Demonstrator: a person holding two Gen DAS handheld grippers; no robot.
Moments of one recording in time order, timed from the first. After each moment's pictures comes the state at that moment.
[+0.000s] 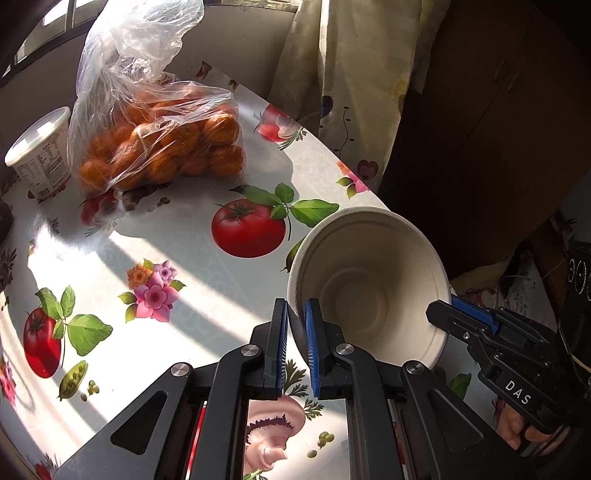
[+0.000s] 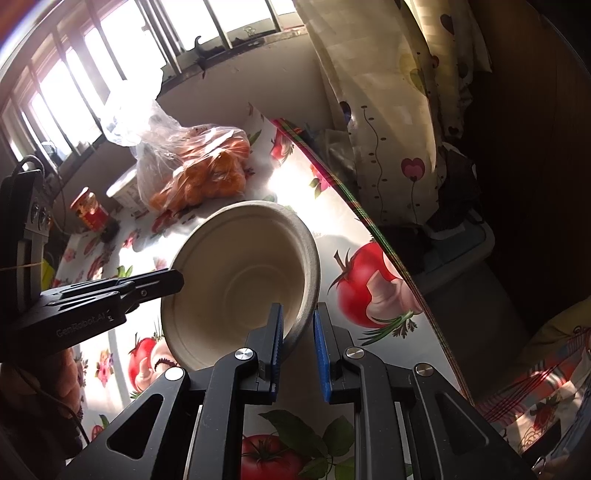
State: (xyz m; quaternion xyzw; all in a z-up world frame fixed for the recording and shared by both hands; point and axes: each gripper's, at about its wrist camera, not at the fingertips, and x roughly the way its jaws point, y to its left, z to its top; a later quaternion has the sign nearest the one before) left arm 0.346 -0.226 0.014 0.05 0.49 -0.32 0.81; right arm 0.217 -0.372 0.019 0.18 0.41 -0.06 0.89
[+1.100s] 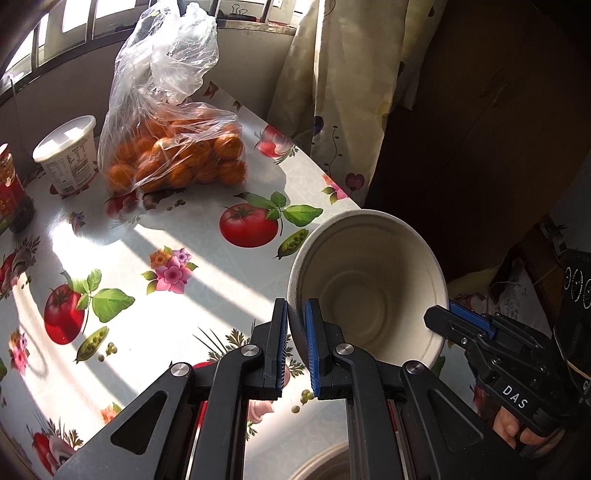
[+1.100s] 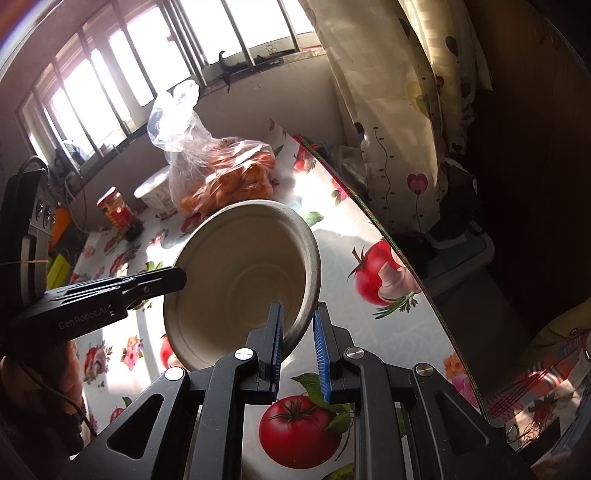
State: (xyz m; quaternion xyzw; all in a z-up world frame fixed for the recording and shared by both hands) left arm 0.304 -0.201 0.049 0.03 0.47 -0.32 0.82; right arm 0.176 -0.345 0.050 0.17 0.38 -0.04 0.91
